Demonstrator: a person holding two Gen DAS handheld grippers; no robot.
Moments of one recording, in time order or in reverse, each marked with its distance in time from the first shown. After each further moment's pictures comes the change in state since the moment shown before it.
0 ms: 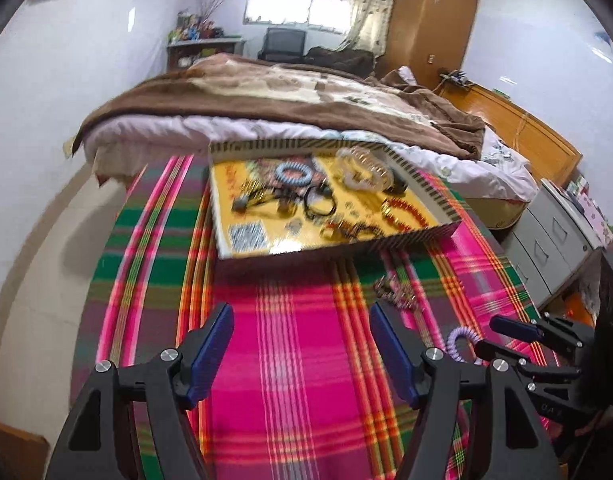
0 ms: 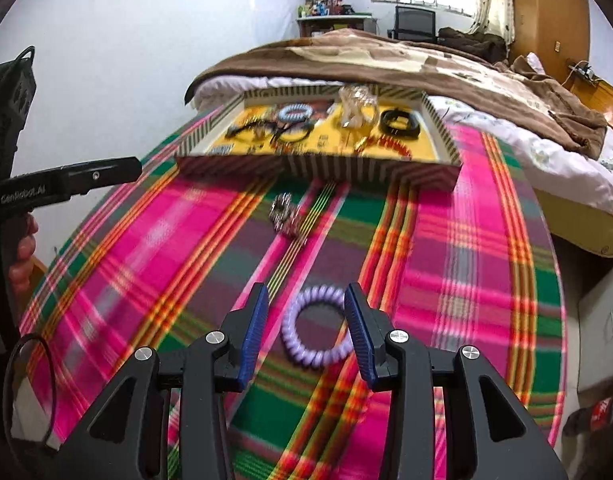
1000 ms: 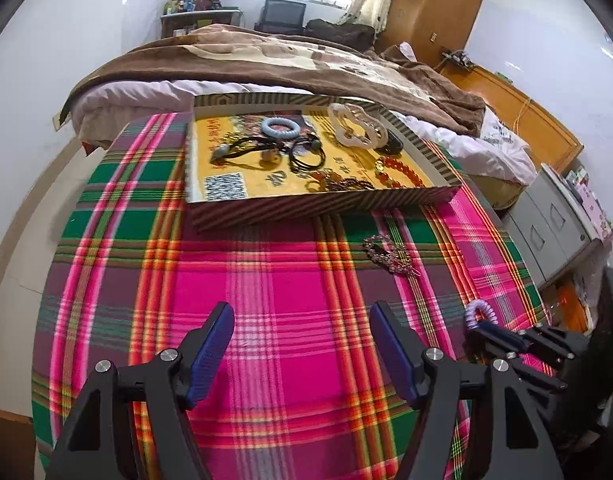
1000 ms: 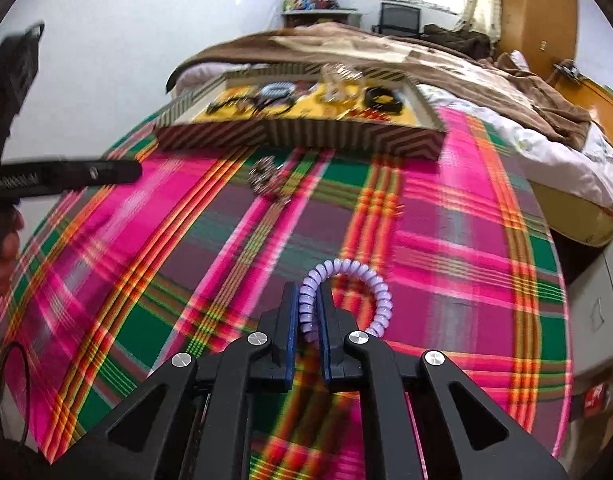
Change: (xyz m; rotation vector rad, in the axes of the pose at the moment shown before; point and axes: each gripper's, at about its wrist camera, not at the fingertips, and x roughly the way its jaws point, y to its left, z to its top) left arm 0.029 -0.018 -0.015 0.002 0.100 -0.030; right arm 0.004 -0.004 -0.024 0.026 -0.011 -0.095
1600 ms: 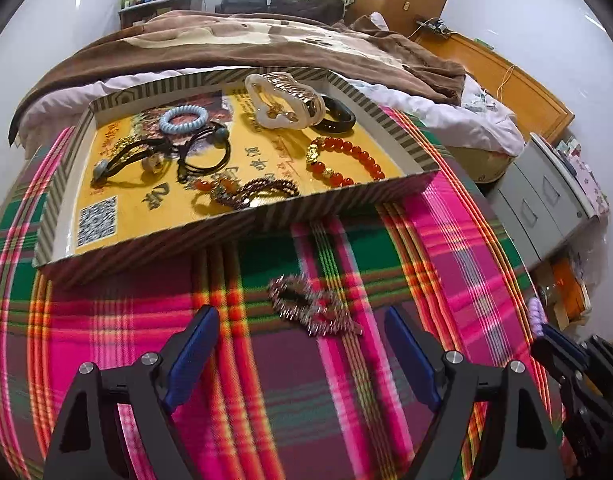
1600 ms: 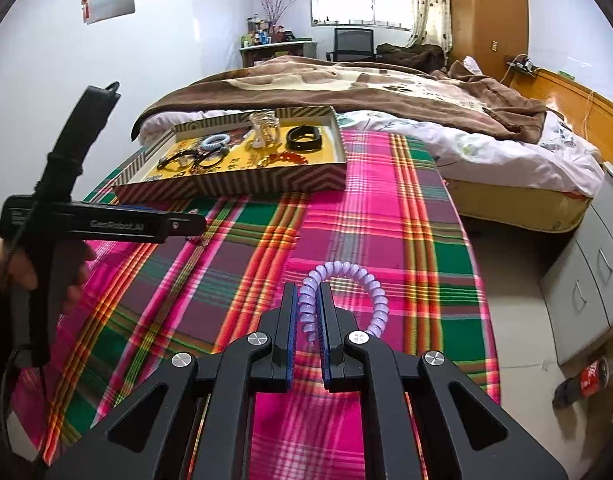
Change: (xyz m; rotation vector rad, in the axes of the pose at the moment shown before) left arm 0.081 -0.068 0.036 0.074 0.085 -0.054; right arm -0.041 -0.056 0.002 0.097 -0.107 -0.083
